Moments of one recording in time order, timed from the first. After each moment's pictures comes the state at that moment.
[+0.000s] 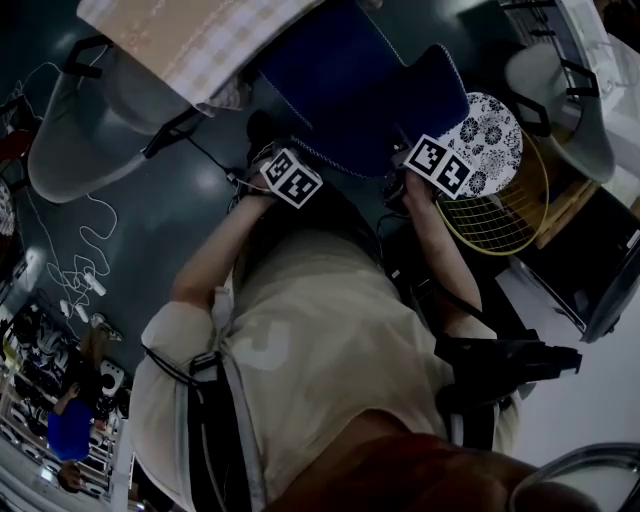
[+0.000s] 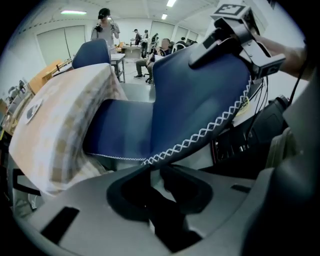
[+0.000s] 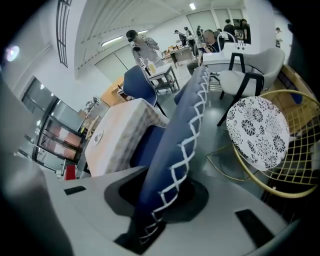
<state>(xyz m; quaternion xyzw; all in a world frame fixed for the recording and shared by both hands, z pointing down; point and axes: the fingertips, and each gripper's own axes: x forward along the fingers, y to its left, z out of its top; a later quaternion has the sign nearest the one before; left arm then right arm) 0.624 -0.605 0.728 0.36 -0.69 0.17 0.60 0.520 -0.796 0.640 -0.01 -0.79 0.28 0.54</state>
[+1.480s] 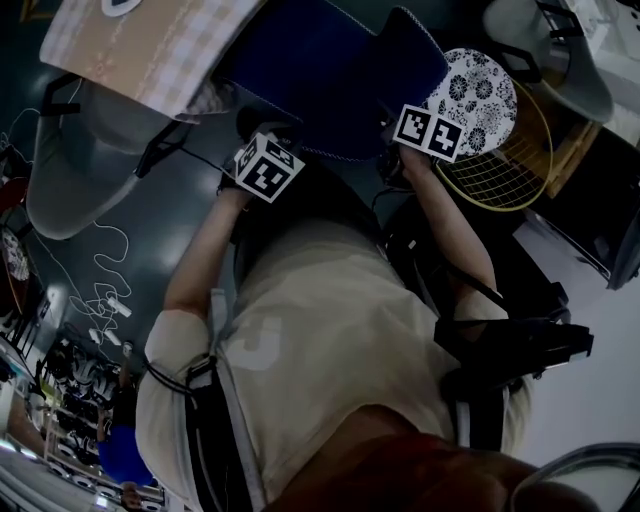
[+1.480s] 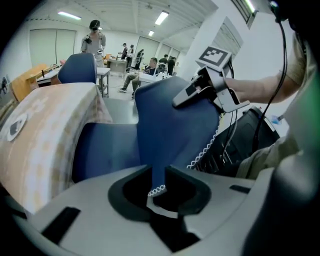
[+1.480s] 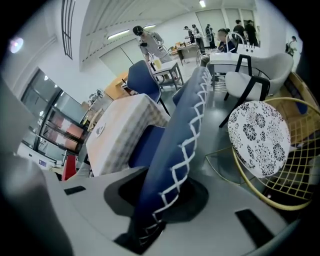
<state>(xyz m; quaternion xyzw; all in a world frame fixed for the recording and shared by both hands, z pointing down) 0.601 -0.631 0.656 0.47 -0.69 0.12 0.54 0.531 -0.800 0.642 -0.04 -0.79 0.25 0.56</state>
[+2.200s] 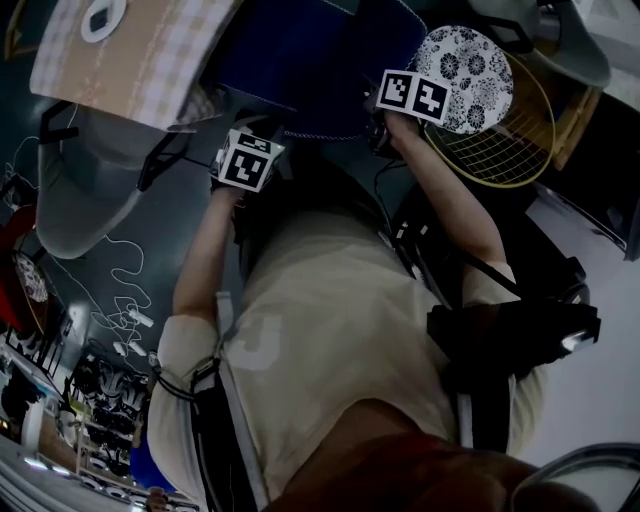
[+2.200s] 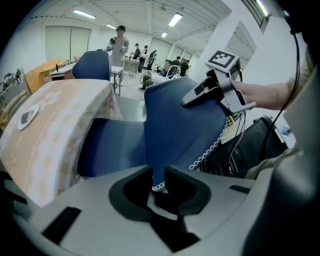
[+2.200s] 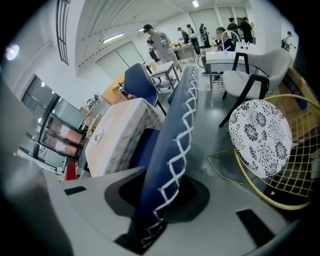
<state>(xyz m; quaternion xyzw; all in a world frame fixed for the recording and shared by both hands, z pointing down) 0.575 -0.615 0.660 0.42 -0.71 0.10 0.55 0.502 -0.804 0.645 -0.02 -0.79 0.27 0.55</state>
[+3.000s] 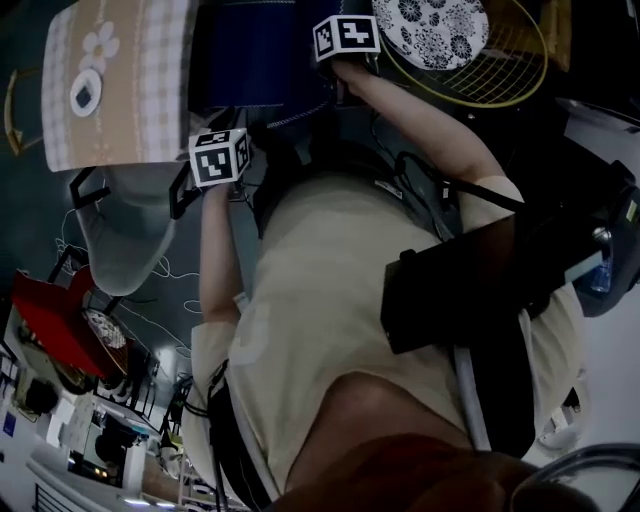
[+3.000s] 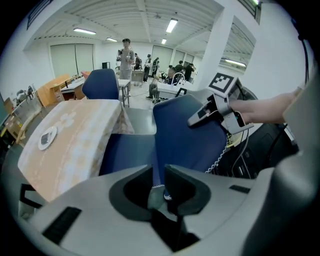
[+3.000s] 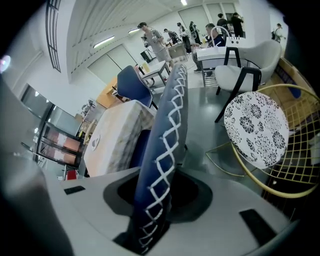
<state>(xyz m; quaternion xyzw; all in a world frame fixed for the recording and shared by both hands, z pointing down) 0.529 -0.605 0.607 0.37 -0.76 0.14 0.51 0.502 -0.808 0.650 0.01 -0.78 0.30 0.55</state>
